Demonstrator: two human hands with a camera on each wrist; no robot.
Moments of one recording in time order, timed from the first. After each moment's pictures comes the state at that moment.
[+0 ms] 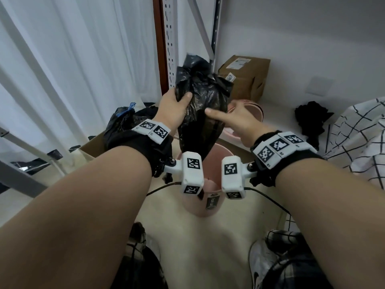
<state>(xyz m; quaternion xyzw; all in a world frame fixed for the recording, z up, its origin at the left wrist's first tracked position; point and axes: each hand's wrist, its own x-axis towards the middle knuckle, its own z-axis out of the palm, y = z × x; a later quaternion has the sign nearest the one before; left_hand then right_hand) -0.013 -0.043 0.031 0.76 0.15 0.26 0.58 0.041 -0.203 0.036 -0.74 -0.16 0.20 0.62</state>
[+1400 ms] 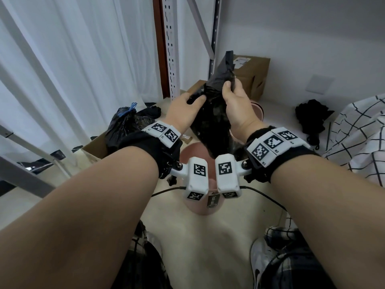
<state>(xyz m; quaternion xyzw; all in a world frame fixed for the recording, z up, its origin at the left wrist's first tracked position) -0.010 -0.062 0.032 0.81 0.16 0.21 0.52 0.031 -0.182 0.052 -0.67 -0.20 0.08 0.71</state>
